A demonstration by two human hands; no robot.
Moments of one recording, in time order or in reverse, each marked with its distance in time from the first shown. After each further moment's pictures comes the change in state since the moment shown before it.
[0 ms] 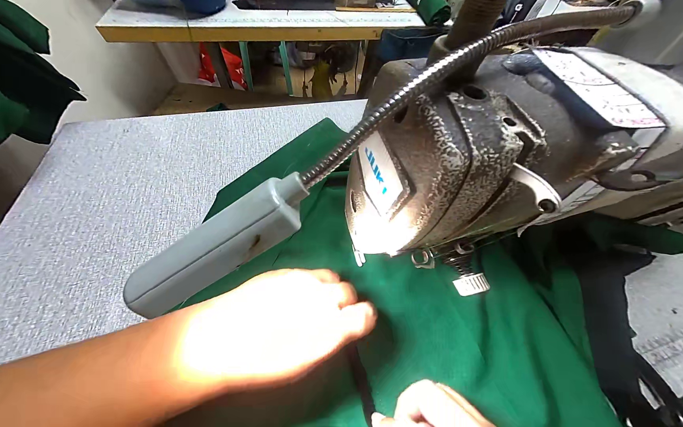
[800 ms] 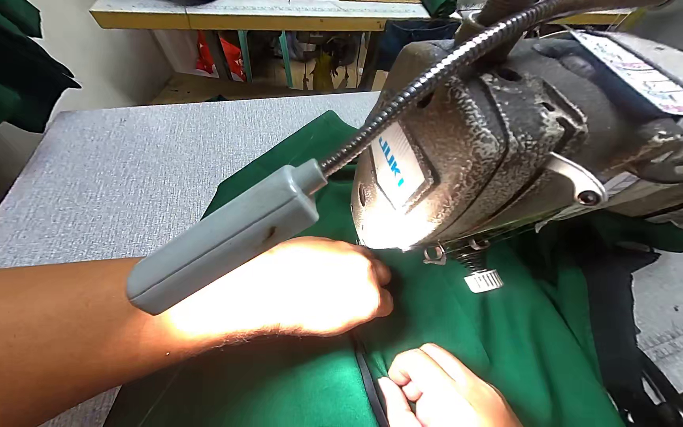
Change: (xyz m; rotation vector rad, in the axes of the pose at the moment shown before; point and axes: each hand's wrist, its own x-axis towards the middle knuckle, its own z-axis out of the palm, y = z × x) left_hand 0.041 -0.021 -0.019 -0.111 -0.316 0.076; right_hand 0.022 0.003 0.012 -0.126 0.194 0.168
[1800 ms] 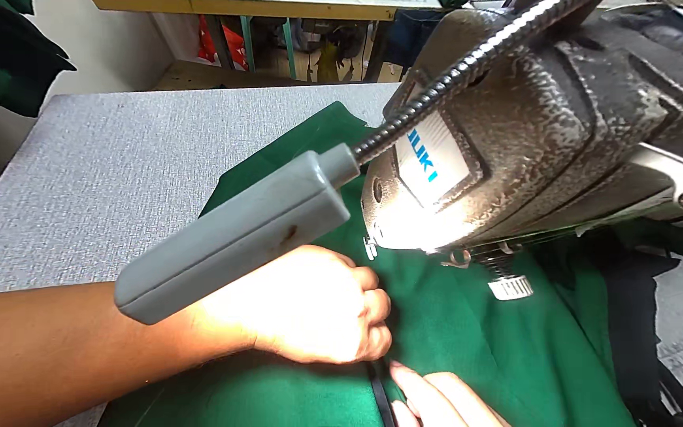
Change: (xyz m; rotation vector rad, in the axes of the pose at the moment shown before) left_hand -0.016 -0.002 0.029 0.241 0.239 0.254; right_hand -0.016 0.002 0.010 -0.045 0.095 -0.092
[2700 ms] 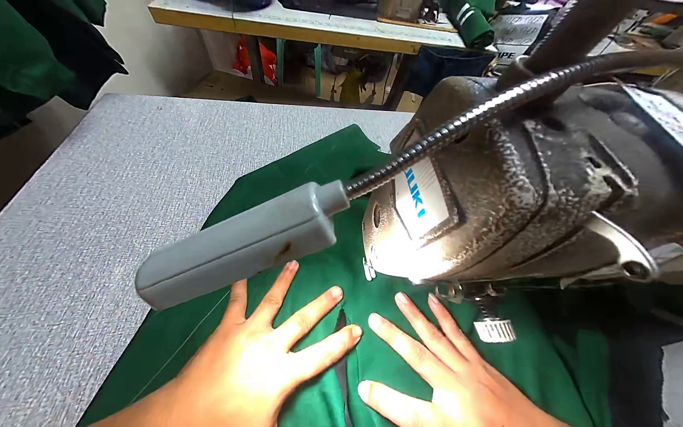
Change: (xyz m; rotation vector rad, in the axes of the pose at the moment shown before) left_hand -0.027 0.095 0.028 -0.081 -0.028 -0.945; right_hand 0.064 0.093 -0.023 -0.066 -0.506 -0.653
